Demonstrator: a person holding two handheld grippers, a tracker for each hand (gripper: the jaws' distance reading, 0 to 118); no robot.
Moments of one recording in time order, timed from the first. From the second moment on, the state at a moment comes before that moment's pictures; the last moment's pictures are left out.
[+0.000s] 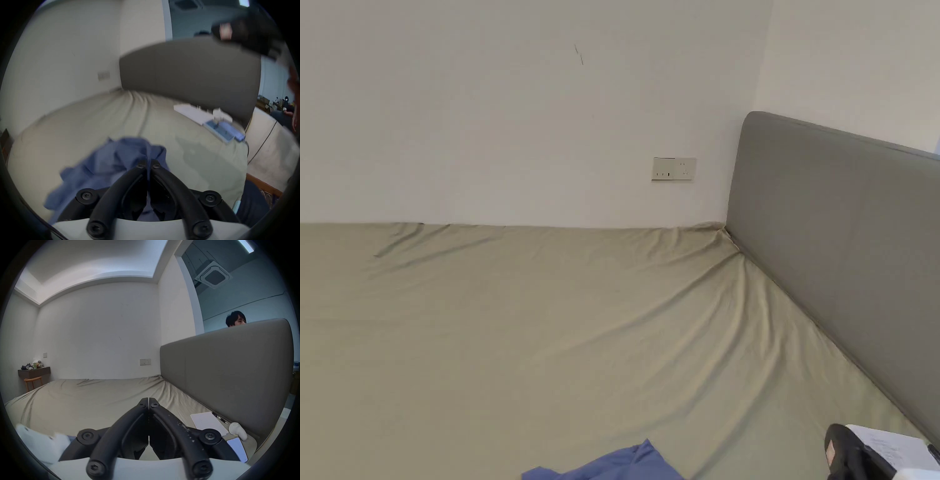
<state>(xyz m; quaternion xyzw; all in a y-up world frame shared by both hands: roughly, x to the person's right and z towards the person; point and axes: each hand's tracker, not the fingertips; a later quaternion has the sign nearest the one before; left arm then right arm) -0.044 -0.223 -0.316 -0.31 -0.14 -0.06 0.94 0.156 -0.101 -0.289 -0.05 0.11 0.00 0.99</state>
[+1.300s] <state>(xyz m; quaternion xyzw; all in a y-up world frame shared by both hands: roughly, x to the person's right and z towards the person) -0.297 -0.245 -0.096 -0.44 0.21 0.25 0.84 0.124 -0.129 -0.246 -0.09 0.19 0.01 0.98</state>
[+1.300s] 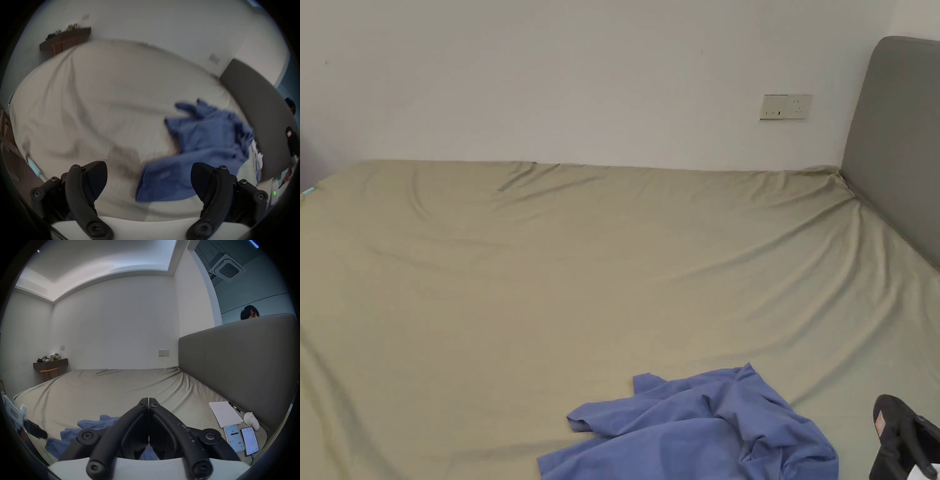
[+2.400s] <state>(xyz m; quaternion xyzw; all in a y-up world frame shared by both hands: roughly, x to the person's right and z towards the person) -0.284 -0.141 -0.092 -0.31 0.13 0.21 0.92 0.116 -0.151 -0.322 -0.33 0.32 -0.08 0.88</state>
